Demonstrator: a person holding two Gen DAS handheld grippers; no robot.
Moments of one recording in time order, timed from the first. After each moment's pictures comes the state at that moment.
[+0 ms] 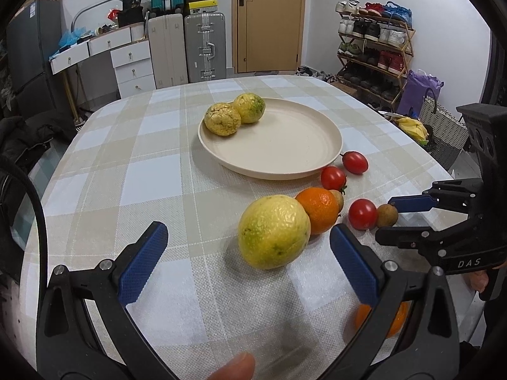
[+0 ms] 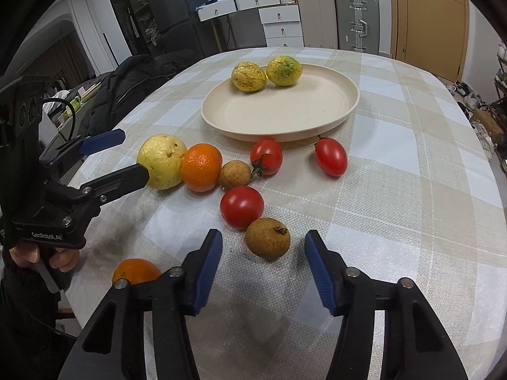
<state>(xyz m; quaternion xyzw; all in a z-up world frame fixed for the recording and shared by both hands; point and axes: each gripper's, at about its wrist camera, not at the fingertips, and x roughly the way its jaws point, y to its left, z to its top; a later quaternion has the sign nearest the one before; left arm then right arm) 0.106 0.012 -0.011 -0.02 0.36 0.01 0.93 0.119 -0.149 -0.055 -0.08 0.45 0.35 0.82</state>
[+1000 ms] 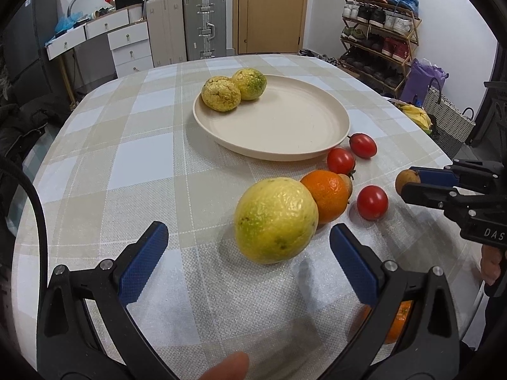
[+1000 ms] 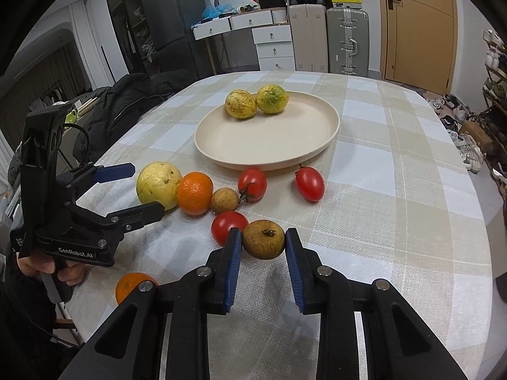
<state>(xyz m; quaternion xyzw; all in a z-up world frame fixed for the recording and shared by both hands) 0.126 0.013 -0.031 -0.02 0.40 0.00 0.91 0.116 -0.162 -0.034 -0.07 0.41 0.34 0.84</state>
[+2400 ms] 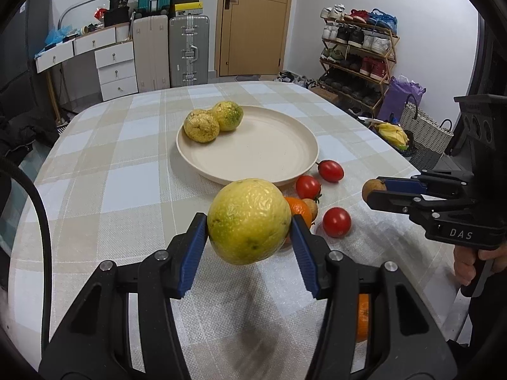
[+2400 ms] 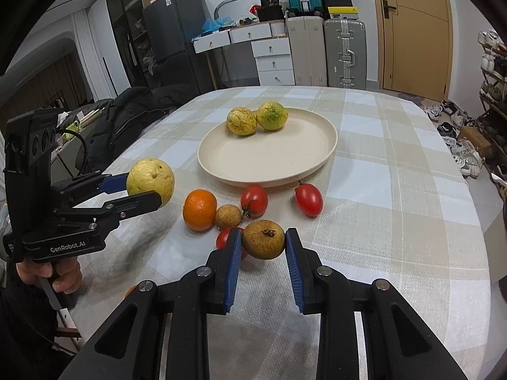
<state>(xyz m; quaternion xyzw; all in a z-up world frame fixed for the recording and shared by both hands) 0.105 0.011 -0.001 -0.04 0.35 -0.04 0.94 0.115 -0.166 -0.026 -0.05 0.38 0.34 0.86</state>
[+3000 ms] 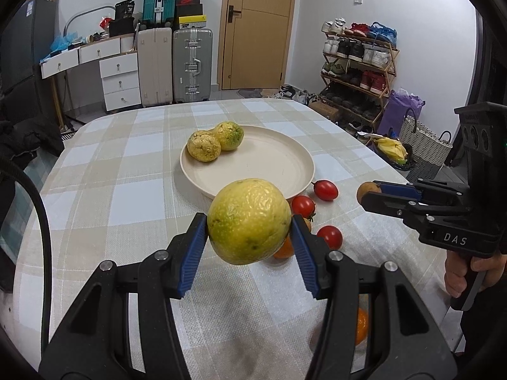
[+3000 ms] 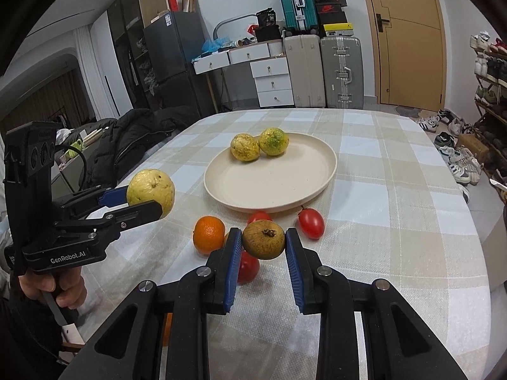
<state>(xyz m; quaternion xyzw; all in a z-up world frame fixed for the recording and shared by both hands) 0.094 0.010 0.018 -0.04 0.32 -0.04 0.95 0.114 -0.166 -0.013 -0.02 0.34 0.34 0.88</state>
